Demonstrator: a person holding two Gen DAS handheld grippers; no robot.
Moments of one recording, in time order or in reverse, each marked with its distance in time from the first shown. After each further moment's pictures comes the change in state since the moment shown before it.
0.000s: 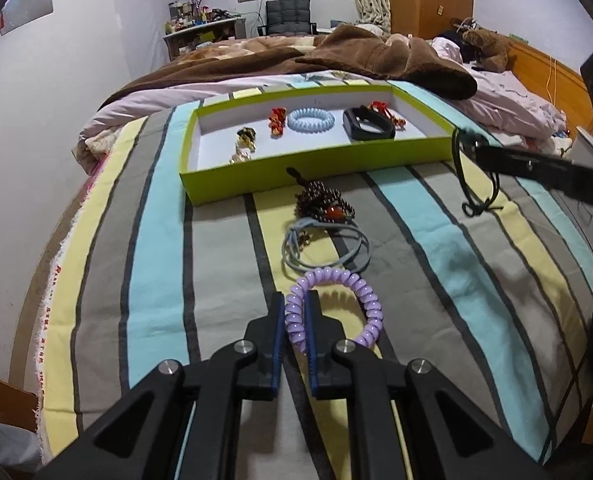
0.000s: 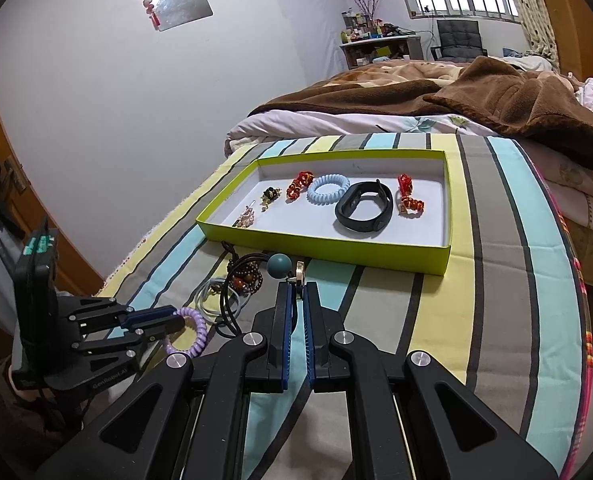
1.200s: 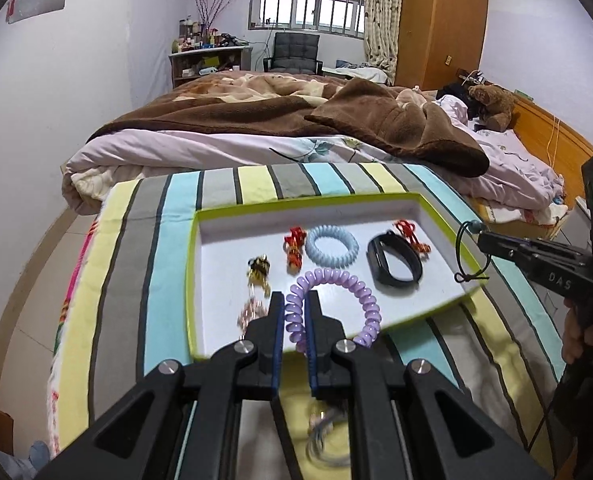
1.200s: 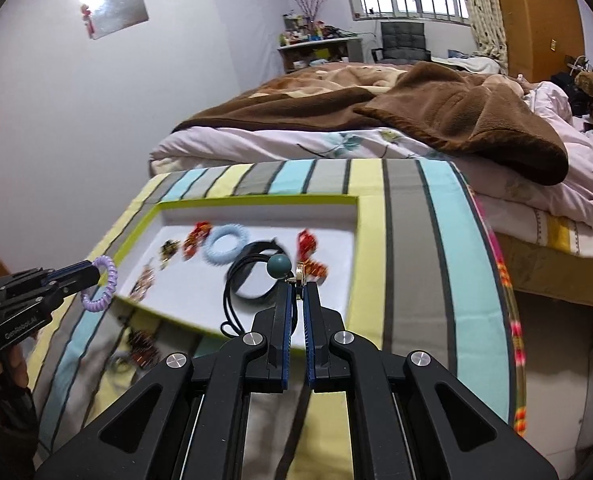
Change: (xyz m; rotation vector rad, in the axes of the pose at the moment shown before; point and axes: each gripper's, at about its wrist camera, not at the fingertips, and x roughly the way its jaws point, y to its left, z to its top) left arm 0.029 0.040 0.111 -0.089 -0.118 -0.086; right arm 0.029 -0.057 0.070 0.055 0.009 -0.257
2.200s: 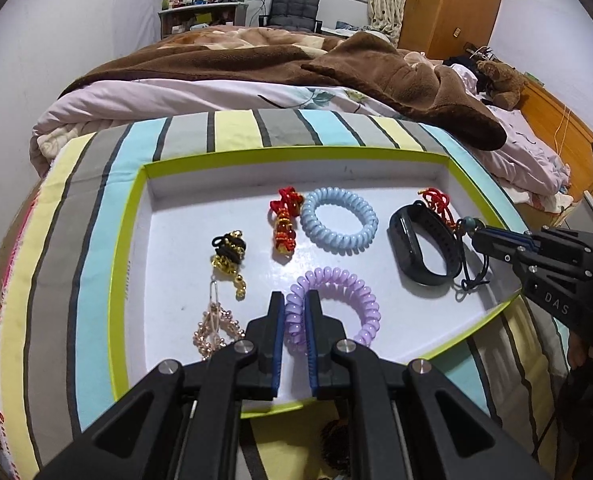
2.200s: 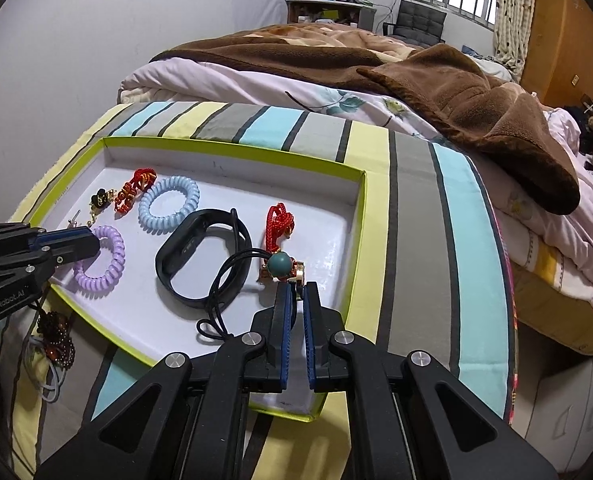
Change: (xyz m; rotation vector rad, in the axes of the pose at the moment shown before) left arm 0.074 0.000 -0.004 -0.030 0.153 -0.044; right arm 0.065 0.010 0.004 -0.173 0.163 -0.127
